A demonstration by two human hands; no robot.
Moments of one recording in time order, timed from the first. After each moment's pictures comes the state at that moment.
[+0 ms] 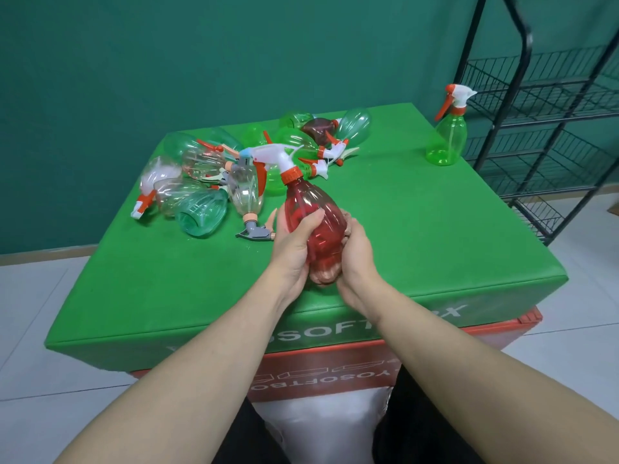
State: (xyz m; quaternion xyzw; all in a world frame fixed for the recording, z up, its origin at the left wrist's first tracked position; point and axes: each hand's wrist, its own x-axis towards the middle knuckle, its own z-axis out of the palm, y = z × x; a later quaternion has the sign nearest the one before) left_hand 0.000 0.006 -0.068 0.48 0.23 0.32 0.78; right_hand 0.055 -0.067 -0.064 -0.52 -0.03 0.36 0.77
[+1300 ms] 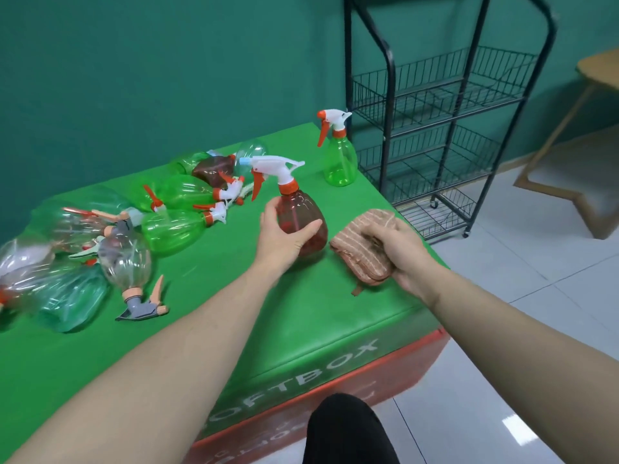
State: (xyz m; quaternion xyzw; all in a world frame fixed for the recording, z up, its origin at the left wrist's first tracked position) left_hand 0.194 -0.033 -0.066 0.77 0.25 0.21 0.54; right_hand 0.267 -0.224 -0.058 -0.60 0.02 0.30 0.74
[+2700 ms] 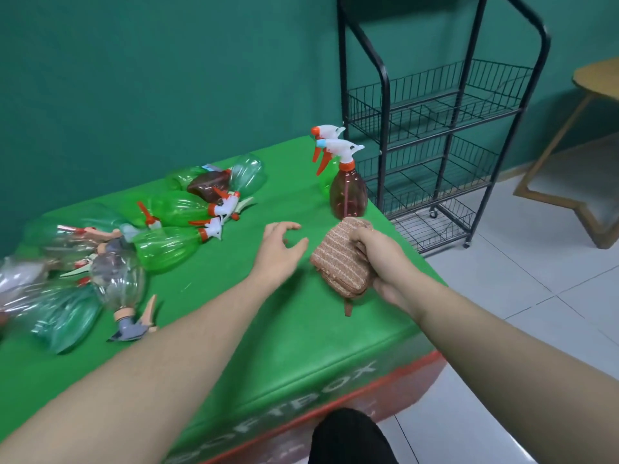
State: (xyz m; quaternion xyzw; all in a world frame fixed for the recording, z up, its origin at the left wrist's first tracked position) left_hand 0.211 -0.027 -0.062 0.87 0.24 0.12 0.41; right_hand 0.268 -0.201 -0.043 -0.59 -0.01 0.31 0.75
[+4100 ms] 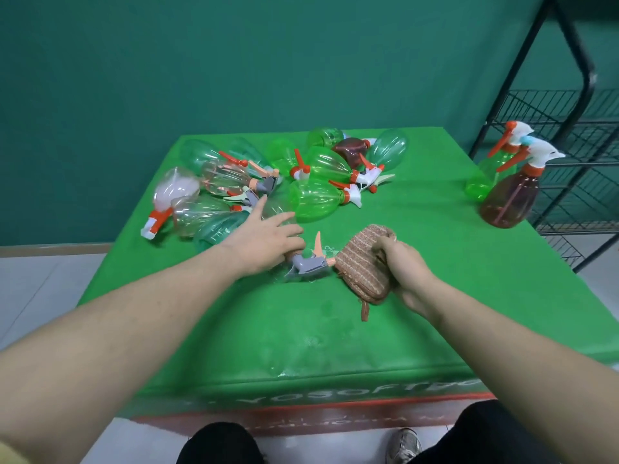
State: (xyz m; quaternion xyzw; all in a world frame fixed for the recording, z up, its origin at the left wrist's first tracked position) left_hand -0.015 0.204 -0.046 0.98 0.04 -0.09 -0.17; right_hand 0.131 -0.011 -0.060 -0.69 -0.07 0.38 0.61
